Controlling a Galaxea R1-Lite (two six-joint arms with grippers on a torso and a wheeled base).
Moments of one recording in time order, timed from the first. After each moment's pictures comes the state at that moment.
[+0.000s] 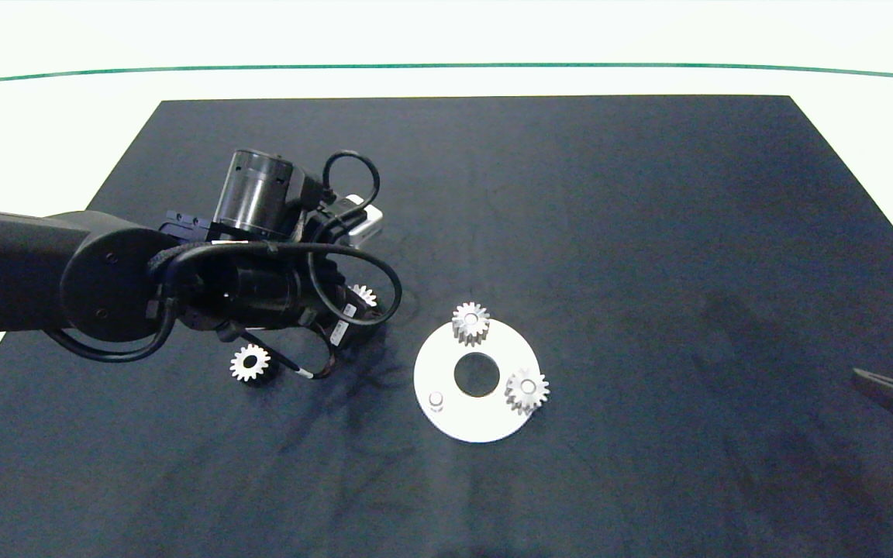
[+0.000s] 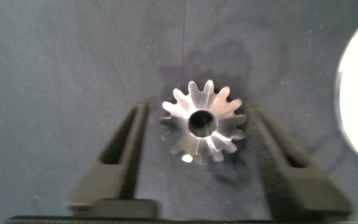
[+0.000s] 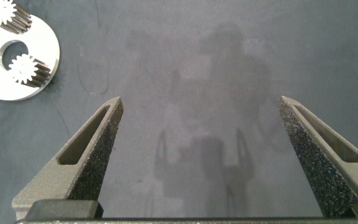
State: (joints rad) left arm -0.48 1.76 -1.27 0.10 0.13 0.35; right arm 0.11 0.90 -0.62 -0.01 0.06 -0.07
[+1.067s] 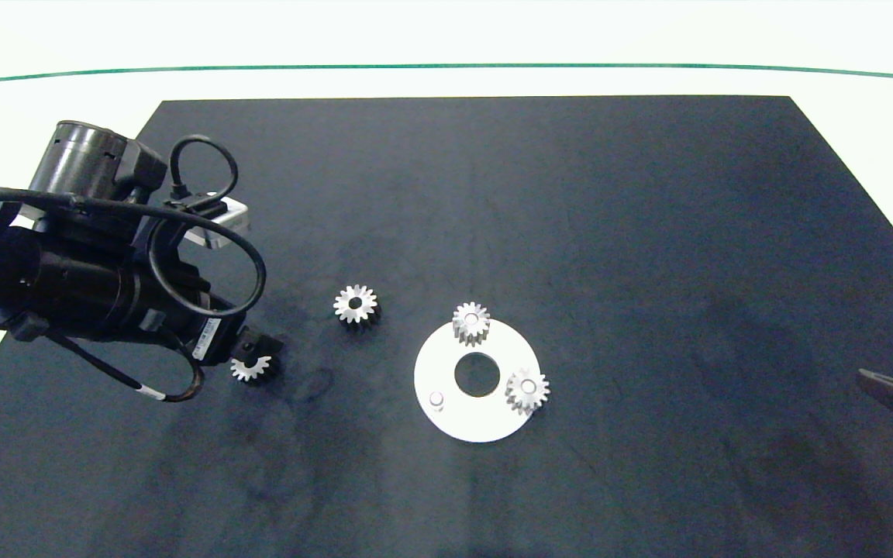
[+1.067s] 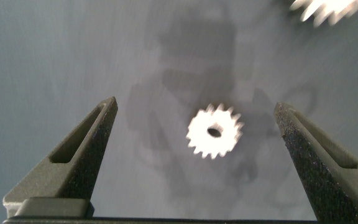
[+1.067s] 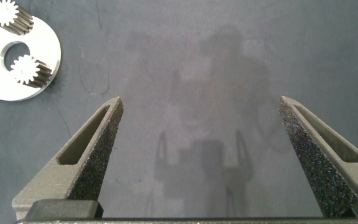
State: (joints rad) left arm -0.24 1.56 -1.22 0.41 0.07 0.28; right arm 0.11 0.89 -0.62 -0.01 0.06 -0.07
